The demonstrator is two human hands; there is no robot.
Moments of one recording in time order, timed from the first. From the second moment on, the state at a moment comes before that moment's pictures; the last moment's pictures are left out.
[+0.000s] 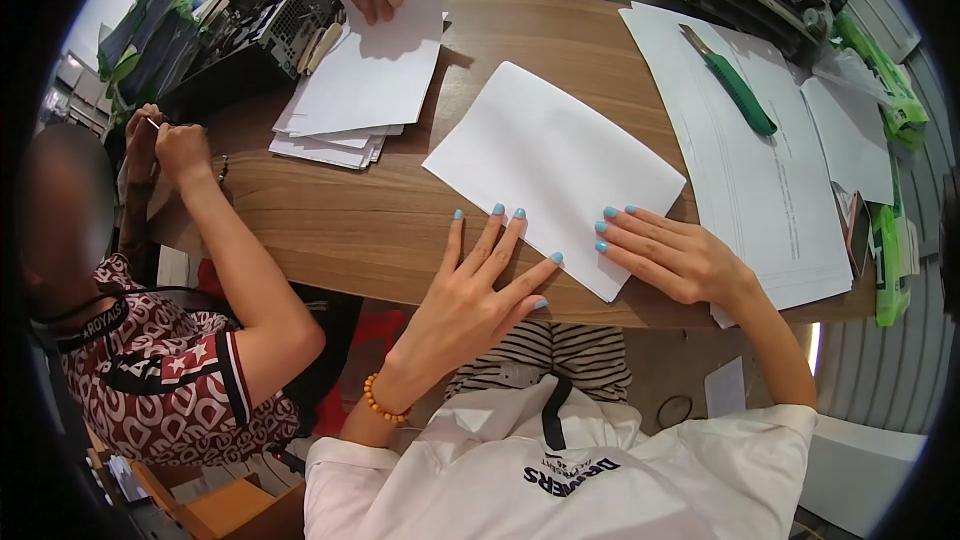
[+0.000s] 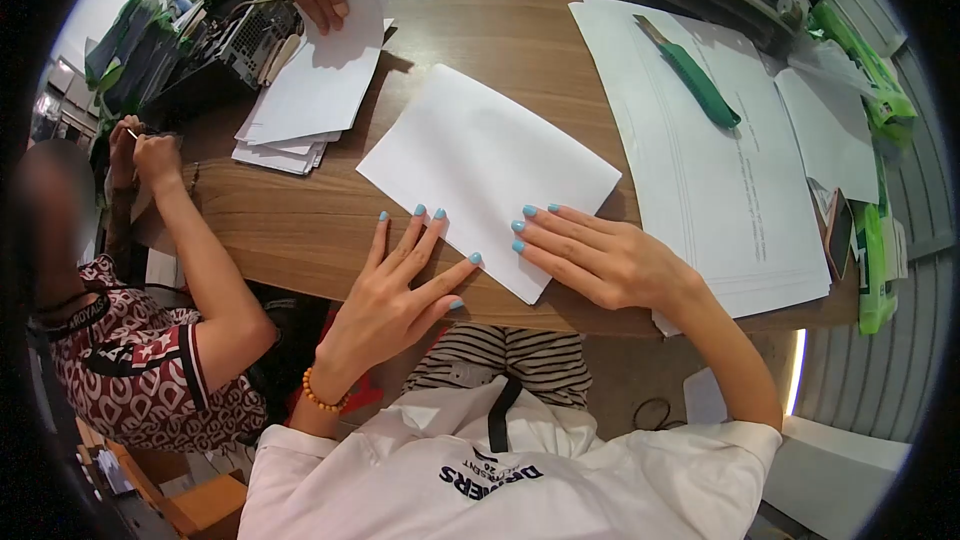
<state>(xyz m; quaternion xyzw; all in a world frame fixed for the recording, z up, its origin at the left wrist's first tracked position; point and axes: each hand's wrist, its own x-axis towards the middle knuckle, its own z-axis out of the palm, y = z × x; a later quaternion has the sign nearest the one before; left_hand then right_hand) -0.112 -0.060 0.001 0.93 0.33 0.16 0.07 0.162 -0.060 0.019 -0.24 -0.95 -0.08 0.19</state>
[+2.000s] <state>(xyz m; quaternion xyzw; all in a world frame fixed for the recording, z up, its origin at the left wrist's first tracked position) -0.070 0.074 -0.021 0.90 0.37 0.23 -0.02 0.088 0.132 -0.048 -0.38 -0.77 0.16 0.49</state>
